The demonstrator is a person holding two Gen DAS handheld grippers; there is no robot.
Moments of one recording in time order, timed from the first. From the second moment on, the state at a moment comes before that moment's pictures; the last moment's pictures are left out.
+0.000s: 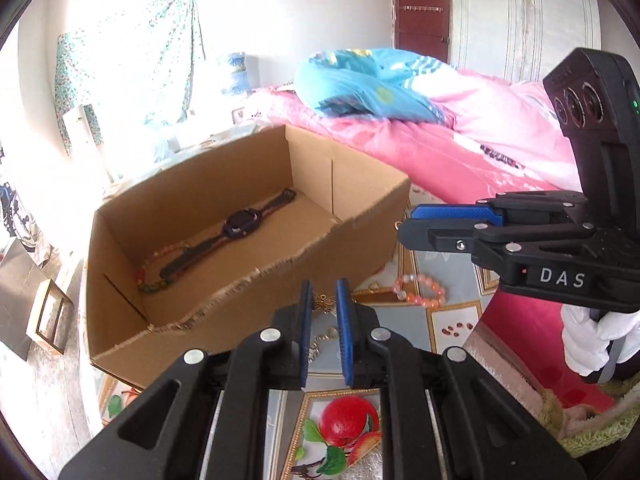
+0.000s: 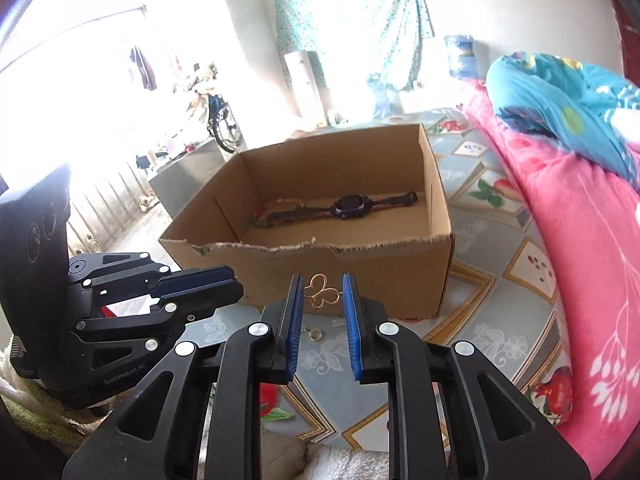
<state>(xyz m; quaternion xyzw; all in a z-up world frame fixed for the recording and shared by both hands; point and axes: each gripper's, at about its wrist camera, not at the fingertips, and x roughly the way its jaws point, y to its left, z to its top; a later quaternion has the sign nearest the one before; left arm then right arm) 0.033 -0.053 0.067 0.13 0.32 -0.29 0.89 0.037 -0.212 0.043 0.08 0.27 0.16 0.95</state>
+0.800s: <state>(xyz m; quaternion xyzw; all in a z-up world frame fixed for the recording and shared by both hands) 0.172 -0.022 0.041 0.18 0.38 -0.15 0.89 0.173 -0.137 0.043 0.03 0.34 0.19 0.92</state>
